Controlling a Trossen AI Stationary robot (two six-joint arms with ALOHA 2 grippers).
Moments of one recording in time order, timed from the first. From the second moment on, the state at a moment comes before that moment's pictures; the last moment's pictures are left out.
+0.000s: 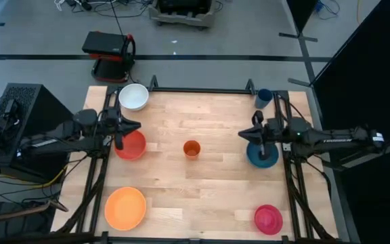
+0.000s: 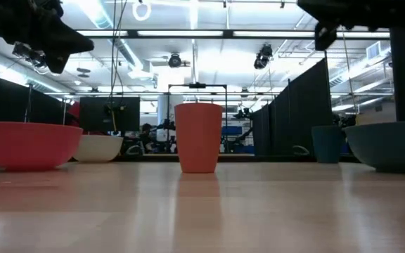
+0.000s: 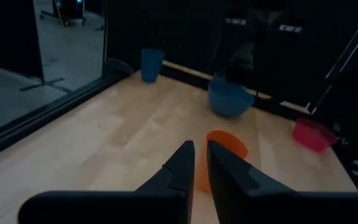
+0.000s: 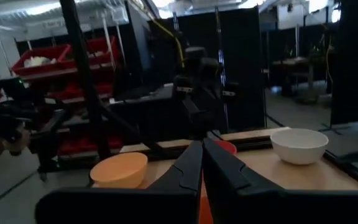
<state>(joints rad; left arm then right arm) 0.24 0.19 0.42 -0.39 0.01 -0.25 -0.04 0.67 0.38 0.39 -0.08 0.14</state>
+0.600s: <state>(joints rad) 0.24 0.50 0.58 -0.67 0.12 -0.36 -0.06 0.89 0.50 0.37 -0.07 0.02</state>
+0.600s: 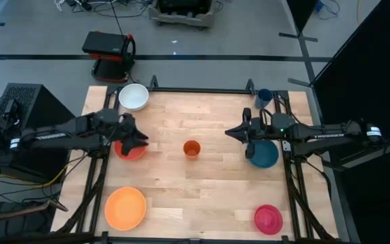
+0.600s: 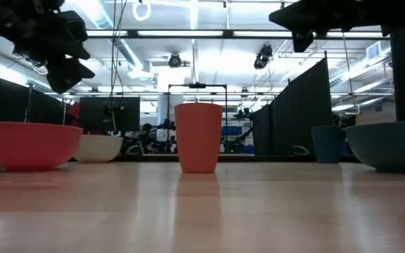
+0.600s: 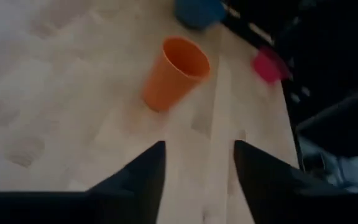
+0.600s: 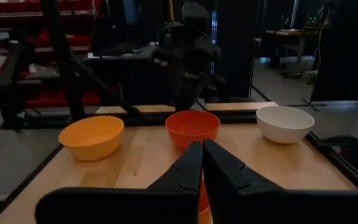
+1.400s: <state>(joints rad) 0.24 0.76 0.80 -1.40 0.17 -0.29 -0.06 0.88 0.50 0.40 -0.08 0.02</state>
